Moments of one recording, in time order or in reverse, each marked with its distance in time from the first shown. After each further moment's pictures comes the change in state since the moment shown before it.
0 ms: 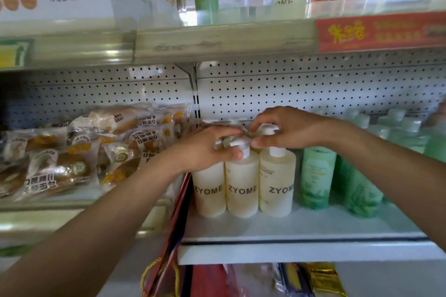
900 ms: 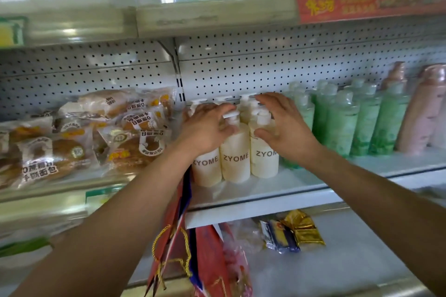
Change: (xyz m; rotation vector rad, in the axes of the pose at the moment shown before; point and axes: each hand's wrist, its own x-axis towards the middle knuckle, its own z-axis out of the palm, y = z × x) left_hand -0.003 0.000 0.029 0.211 0.216 -0.010; right_hand -0.052 -0.008 0.081 -0.033 0.593 0.107
